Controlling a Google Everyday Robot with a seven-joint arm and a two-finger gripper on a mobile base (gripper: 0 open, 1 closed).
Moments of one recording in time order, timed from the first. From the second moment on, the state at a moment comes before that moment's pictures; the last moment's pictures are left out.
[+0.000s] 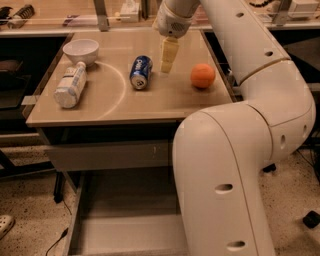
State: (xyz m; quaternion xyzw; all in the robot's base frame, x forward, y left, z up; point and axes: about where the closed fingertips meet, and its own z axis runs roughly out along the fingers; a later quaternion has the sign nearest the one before) arm 0.745 -0.015 0.912 -0.74 0.64 0.04 0.22
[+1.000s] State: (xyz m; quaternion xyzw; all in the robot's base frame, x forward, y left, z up) arm 0.774 0.026 0.871 -0.73 0.64 0.07 0.23
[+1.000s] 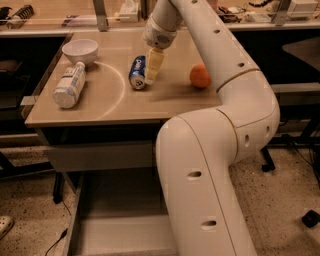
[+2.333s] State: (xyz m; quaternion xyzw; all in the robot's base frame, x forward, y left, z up) arm 0.779 0.050 0.851 -0.73 0.64 0.09 0.21
